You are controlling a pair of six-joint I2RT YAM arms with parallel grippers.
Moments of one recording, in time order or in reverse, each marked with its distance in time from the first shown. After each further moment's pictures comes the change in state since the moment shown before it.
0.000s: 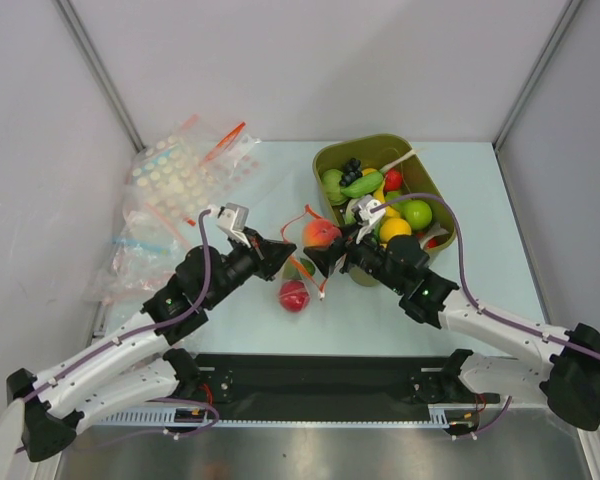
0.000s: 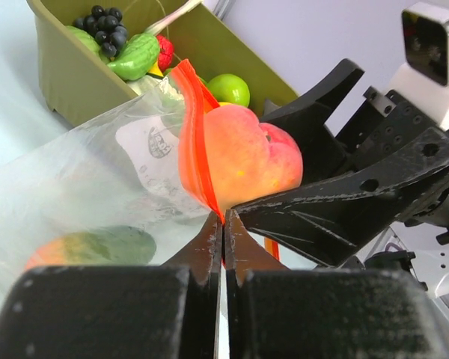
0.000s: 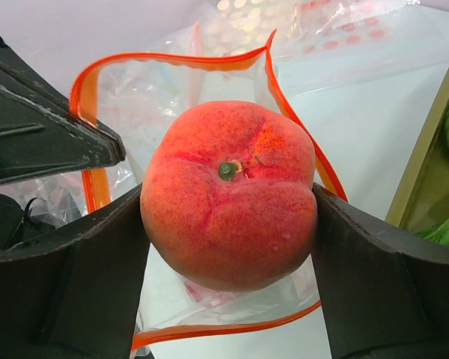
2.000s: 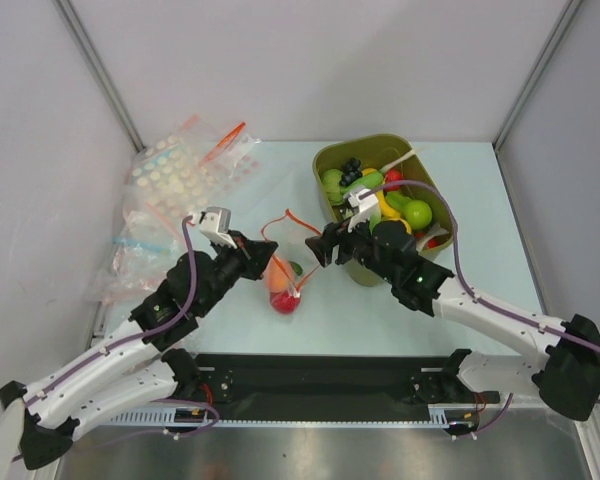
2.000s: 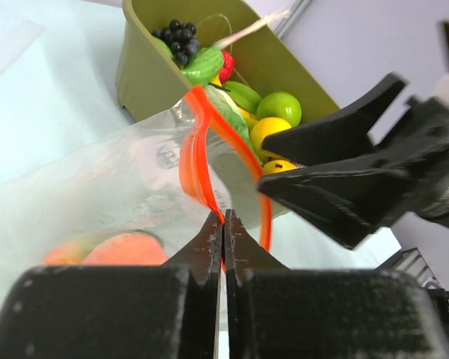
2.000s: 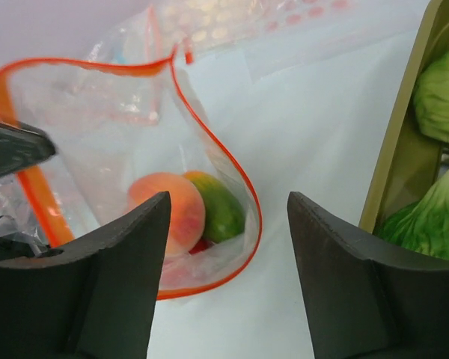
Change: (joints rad) left arm -0.001 -0.078 0.002 -0.130 -0.180 -0.016; right arm 0.002 0.056 0.132 -0.196 0.087 0.011
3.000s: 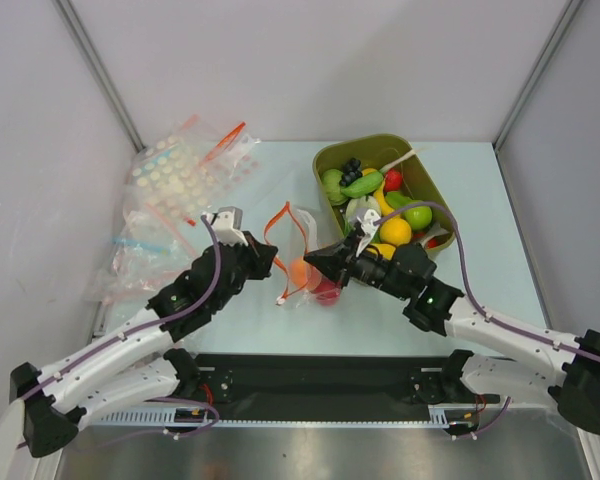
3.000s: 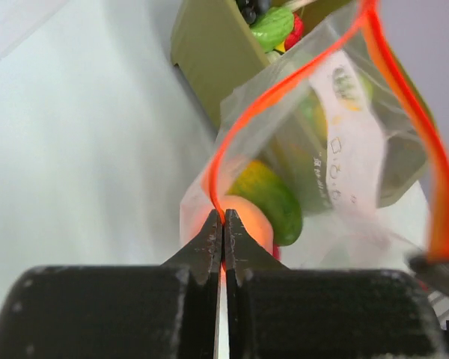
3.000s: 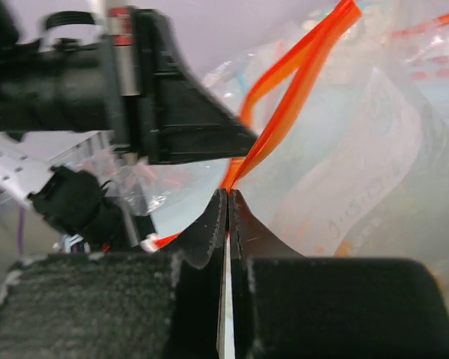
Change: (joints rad) left arm 0.000 0.115 0.003 -0.066 -0.110 -0.077; right arm 0.055 -0.124 -0.158 0.243 -0.264 0.023
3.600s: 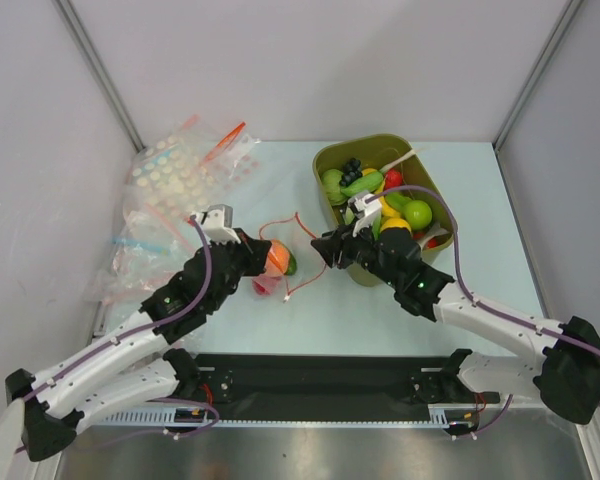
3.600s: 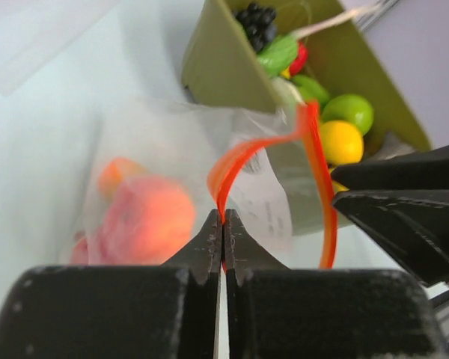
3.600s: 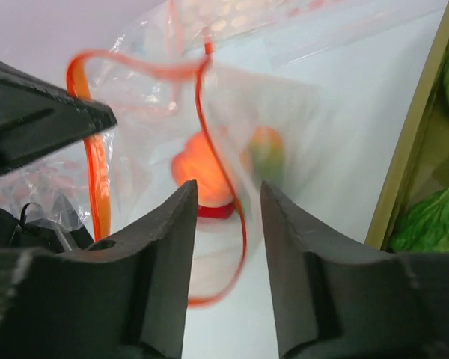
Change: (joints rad) left arm 0.000 -0.051 0.019 -0.008 -0.063 0.007; right arm -0.077 0.125 0.081 -0.142 0.212 0.041
